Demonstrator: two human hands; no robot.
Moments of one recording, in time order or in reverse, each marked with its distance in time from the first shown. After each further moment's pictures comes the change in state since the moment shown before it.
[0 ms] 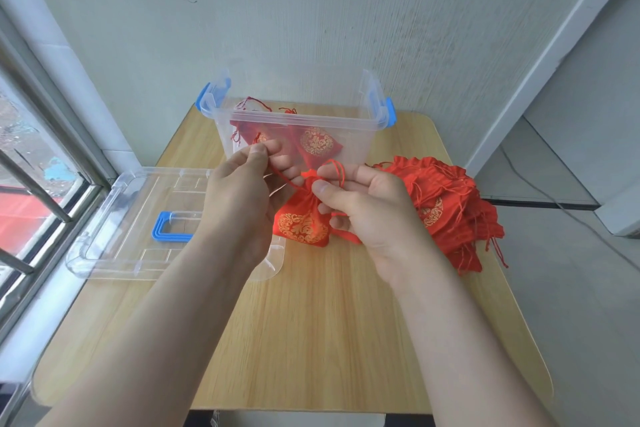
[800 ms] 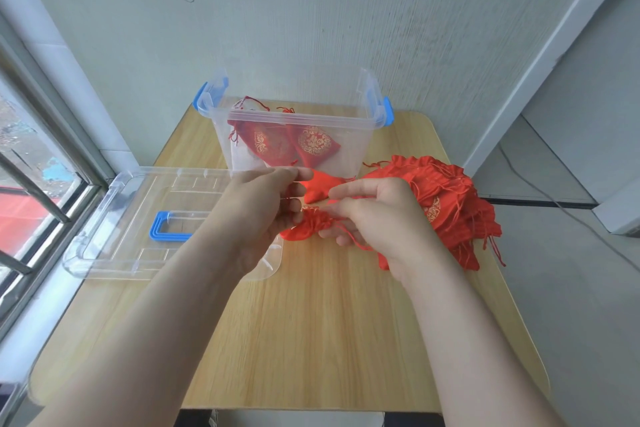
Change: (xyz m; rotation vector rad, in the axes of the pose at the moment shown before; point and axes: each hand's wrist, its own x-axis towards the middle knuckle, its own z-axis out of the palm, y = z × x) left_hand 0.005 -0.010 -0.006 0.305 -0.158 -0.151; right_hand -0.003 -0.004 -0.013 -0.160 0.027 0.114
